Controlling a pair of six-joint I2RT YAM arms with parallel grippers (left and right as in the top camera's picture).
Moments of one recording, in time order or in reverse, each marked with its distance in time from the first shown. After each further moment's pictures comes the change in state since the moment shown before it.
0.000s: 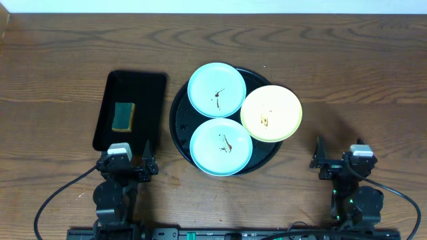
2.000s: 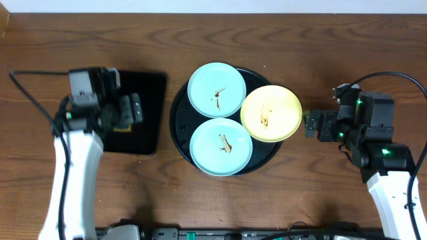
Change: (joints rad) left arm 0.088 1.274 1.016 -0.501 0.019 0.083; right arm 0.000 1.044 0.805 -0.470 -0.241 0.070
